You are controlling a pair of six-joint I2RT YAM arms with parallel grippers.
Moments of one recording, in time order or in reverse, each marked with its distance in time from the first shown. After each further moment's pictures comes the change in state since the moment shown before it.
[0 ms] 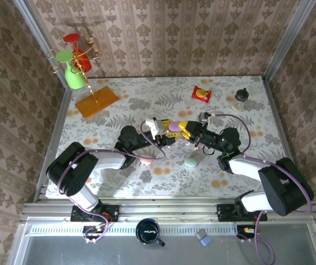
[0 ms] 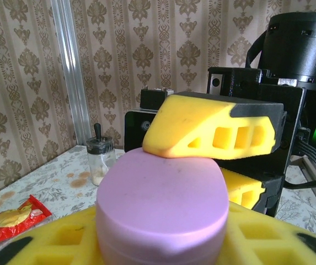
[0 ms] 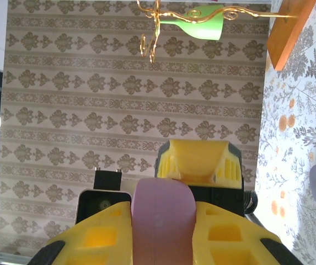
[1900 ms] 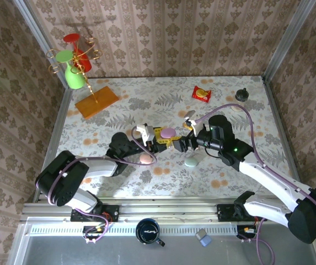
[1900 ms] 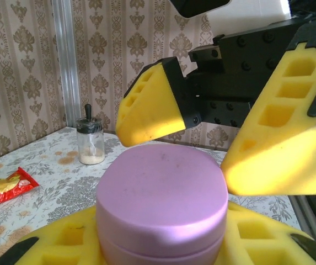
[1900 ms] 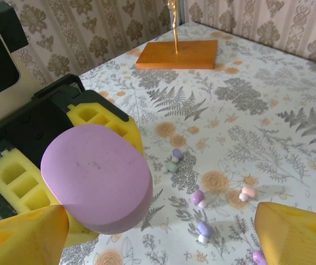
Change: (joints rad) left arm 0.043 -0.130 -0.159 0.000 0.051 -0.077; right arm 0.186 -0.295 0.349 -1.223 0.370 -1.635
